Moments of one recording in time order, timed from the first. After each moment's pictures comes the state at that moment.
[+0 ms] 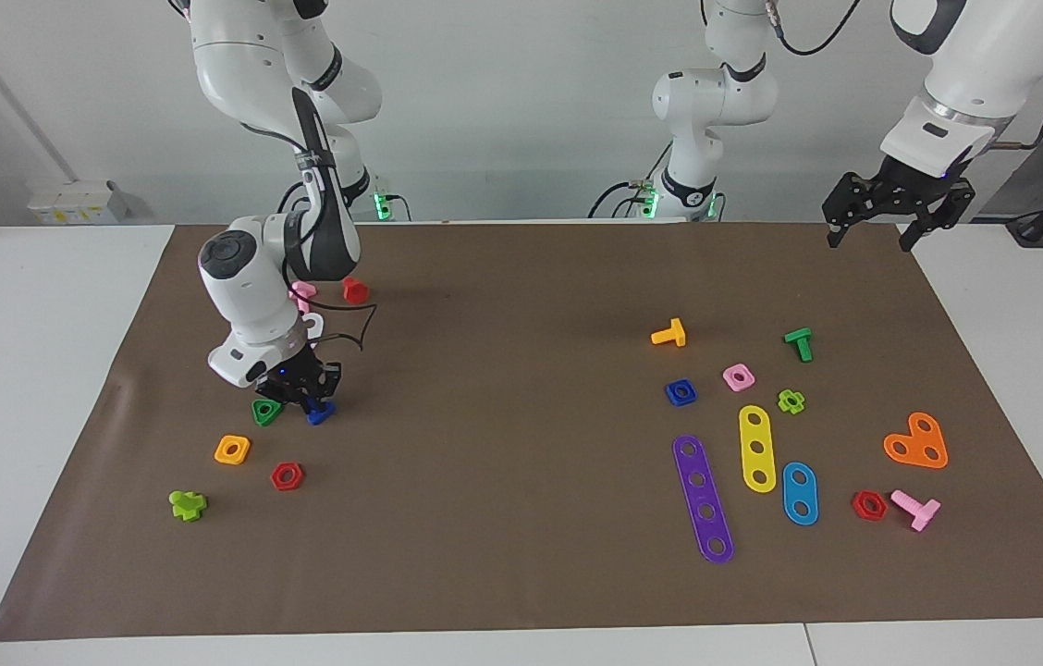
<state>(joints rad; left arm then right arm) -0.08 -0.01 0.05 -1.54 0.02 1.55 0.15 0.04 0.24 0.02 -2.14 0.05 2.48 -0.13</state>
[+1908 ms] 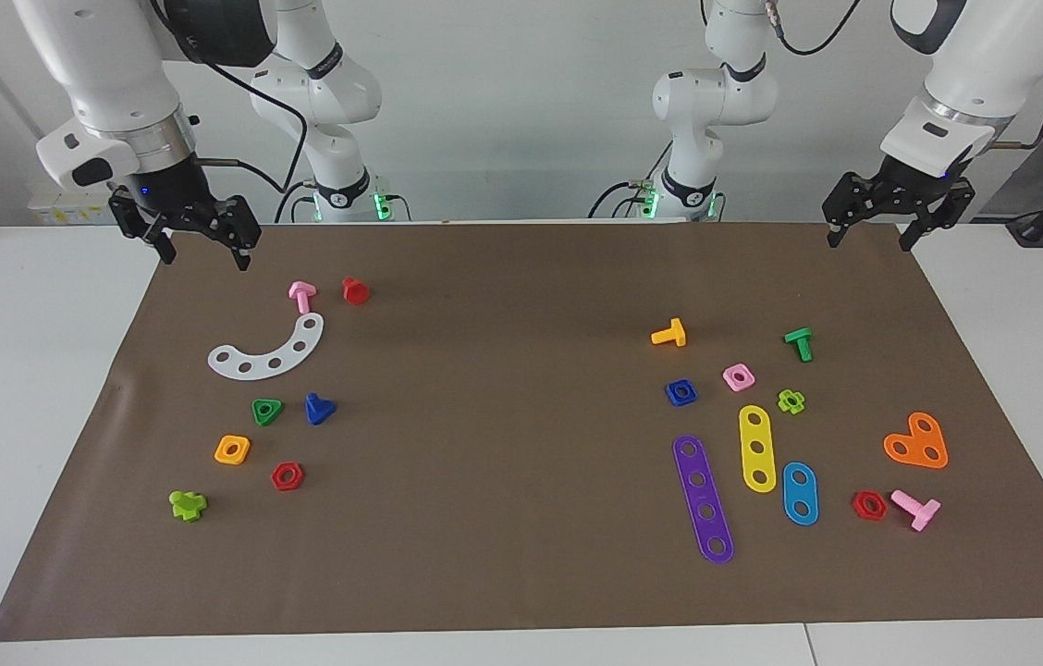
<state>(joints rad) -0.08 -0.01 0.05 -1.54 0.02 1.55 0.15 0.02 0.00 0.00 -1.58 -0.07 1.61 0.11</state>
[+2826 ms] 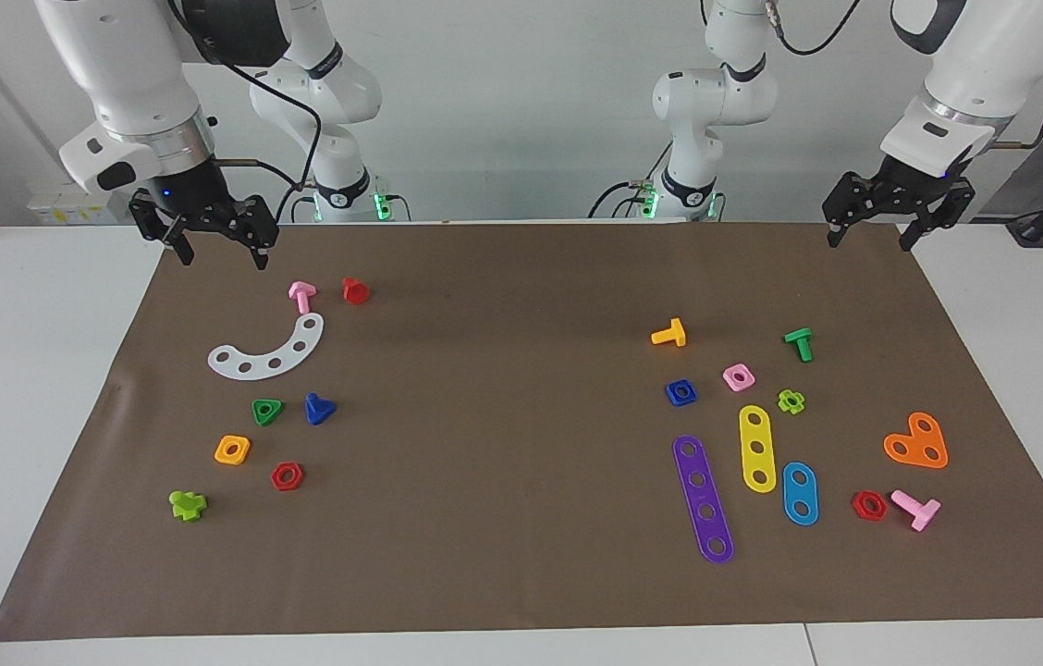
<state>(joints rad) -0.08 -0.01 0.05 -1.54 0.02 1.55 0.15 0.03 0.00 0.02 -1.59 -0.06 1.60 0.11</state>
